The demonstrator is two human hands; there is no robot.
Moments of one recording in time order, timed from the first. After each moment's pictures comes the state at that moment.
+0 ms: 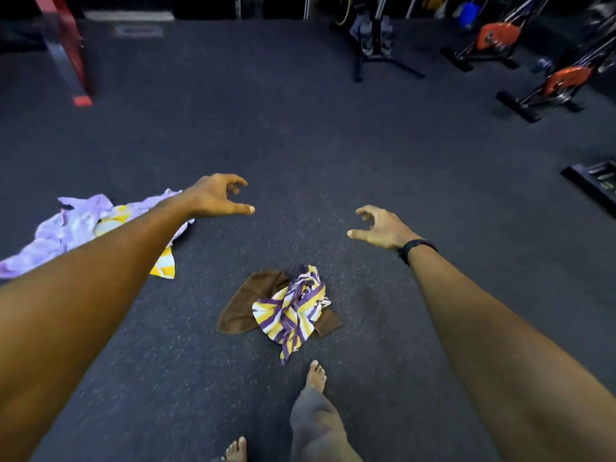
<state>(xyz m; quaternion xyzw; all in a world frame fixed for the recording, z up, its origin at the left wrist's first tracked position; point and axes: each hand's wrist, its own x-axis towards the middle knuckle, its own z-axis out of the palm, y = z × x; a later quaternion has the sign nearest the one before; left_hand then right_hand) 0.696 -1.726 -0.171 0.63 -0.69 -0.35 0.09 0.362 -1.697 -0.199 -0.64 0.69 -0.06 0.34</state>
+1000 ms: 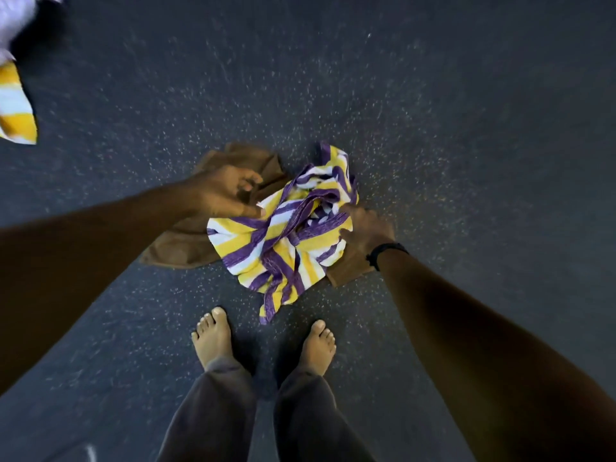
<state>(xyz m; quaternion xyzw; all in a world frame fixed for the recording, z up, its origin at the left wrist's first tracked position) 0.626 -1.830 -0.882 0.71 -0.52 -0.47 -0.05 0.335 -1.844 -0.872 -0.64 0.66 0.21 0.33</state>
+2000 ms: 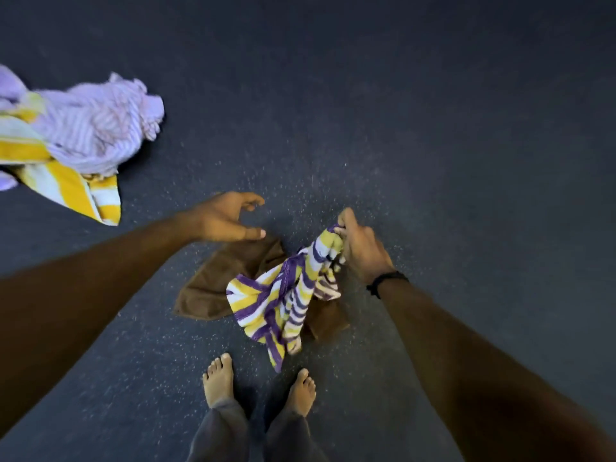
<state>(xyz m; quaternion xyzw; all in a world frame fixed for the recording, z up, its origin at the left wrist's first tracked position) 0.639 -1.929 -0.554 0.63 -0.63 -0.45 0.00 0.369 -1.909 -0.586 -0.70 0.62 -0.03 0.37</state>
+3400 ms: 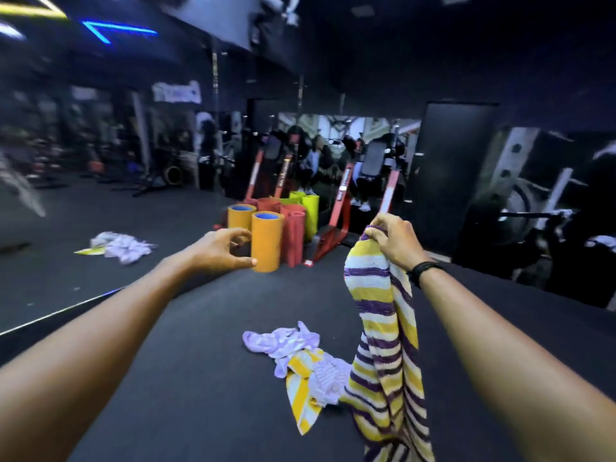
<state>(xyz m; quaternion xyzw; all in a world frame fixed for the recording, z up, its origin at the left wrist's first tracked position) 0.800 -1.480 0.093 0.86 -0.41 -0.01 0.32 0.609 -1.771 0.126 -0.90 0.15 -0.35 0.20</state>
